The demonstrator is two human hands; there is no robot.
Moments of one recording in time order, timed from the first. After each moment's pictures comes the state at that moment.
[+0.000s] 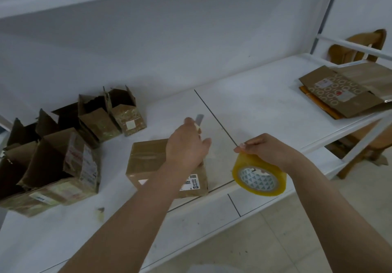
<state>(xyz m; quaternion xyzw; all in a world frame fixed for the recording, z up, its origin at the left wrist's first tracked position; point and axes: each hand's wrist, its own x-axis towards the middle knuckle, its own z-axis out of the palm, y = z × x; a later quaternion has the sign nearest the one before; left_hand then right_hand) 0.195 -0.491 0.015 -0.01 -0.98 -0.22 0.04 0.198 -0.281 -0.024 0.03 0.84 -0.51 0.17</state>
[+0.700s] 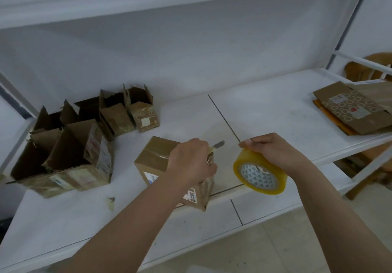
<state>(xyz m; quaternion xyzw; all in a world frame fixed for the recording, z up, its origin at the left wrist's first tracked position) 0.228 -0.521 0.012 -0.13 -0.99 -0.06 0.01 0.203 -0.301 -0.003 0.01 0.84 -0.53 0.12</state>
